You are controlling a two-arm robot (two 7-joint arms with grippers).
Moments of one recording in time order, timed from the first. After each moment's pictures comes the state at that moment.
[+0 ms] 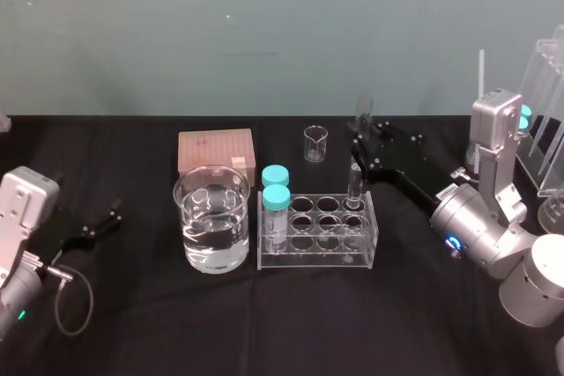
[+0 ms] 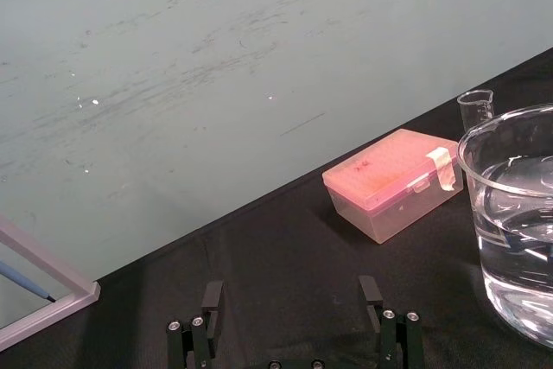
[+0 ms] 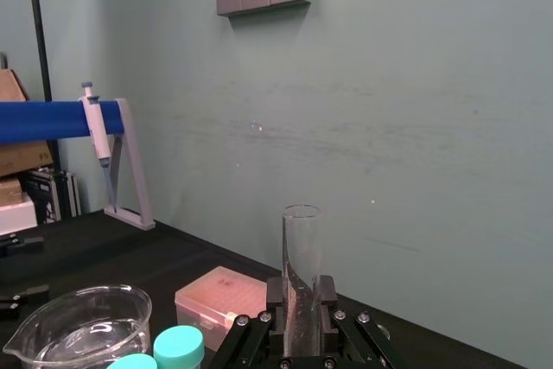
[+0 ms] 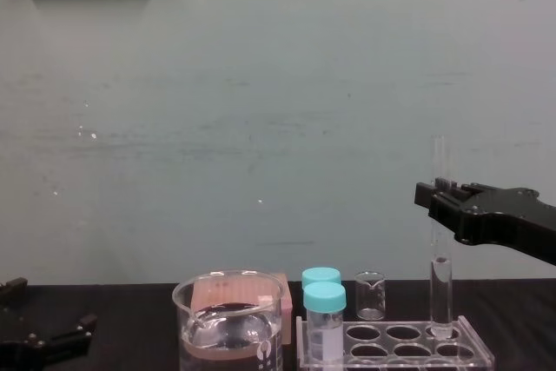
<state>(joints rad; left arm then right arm) -0.20 0.60 0.45 -1.41 -0.25 -0.12 0.03 0.31 0.32 -0.27 -1.35 0.37 -0.16 0.43</state>
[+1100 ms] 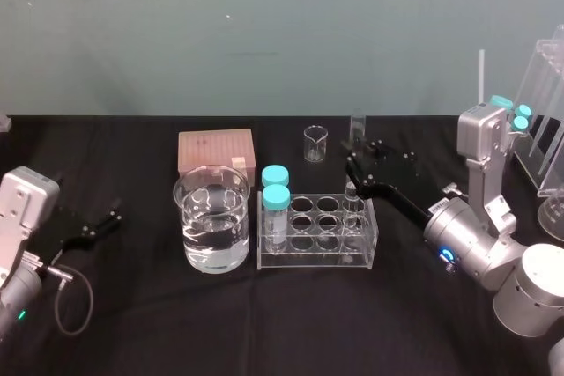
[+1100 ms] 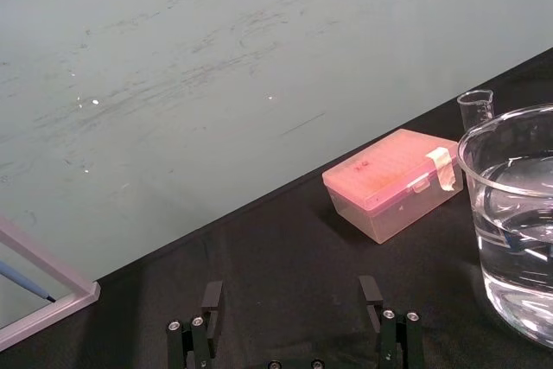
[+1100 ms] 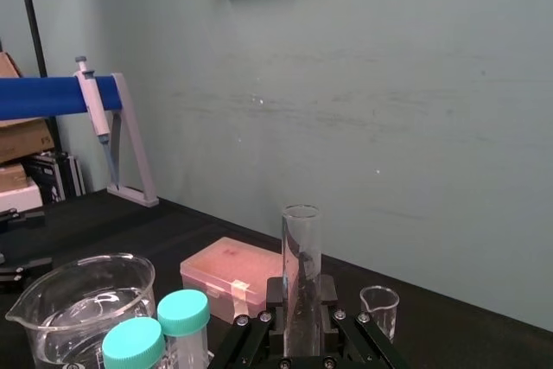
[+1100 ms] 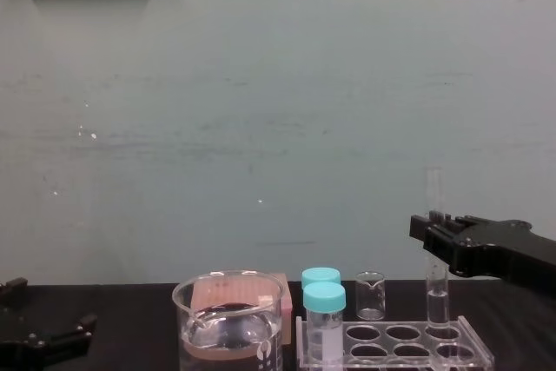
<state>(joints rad) -0.20 0.60 0.45 -1.41 -0.25 -0.12 0.03 0.31 0.31 -0.28 -1.31 0.36 -0.14 0.43</state>
